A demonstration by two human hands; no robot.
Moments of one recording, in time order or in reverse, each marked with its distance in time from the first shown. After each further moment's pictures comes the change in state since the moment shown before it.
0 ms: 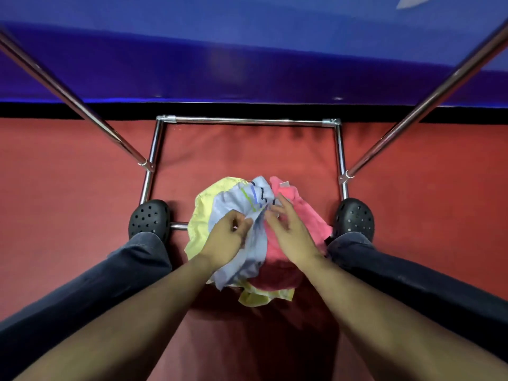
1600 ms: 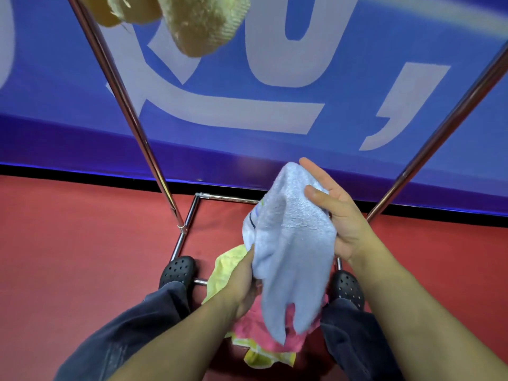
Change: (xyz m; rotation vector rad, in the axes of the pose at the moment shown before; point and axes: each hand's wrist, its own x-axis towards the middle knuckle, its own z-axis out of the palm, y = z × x) left_hand -0.107 0.124 -0.026 -0.801 -0.049 -0.018; right_hand -0.105 -0.280 -0.073 0.665 -0.340 -0.323
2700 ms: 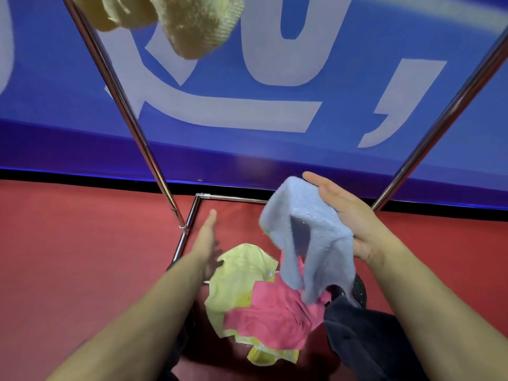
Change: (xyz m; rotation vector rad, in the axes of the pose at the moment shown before) left_hand 0.011 0.079 -0.039 0.146 0.331 -0.149; right_hand -0.009 -0.009 -0.023 -0.089 0.132 0.156
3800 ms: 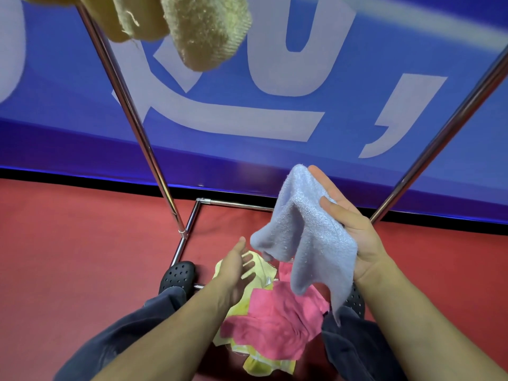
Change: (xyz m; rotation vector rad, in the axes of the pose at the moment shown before) left_hand 0.003 -0.049 0.039 -0.161 -0.087 -0.009; right_hand -0.019 0.001 0.023 0.196 -0.211 -0.111
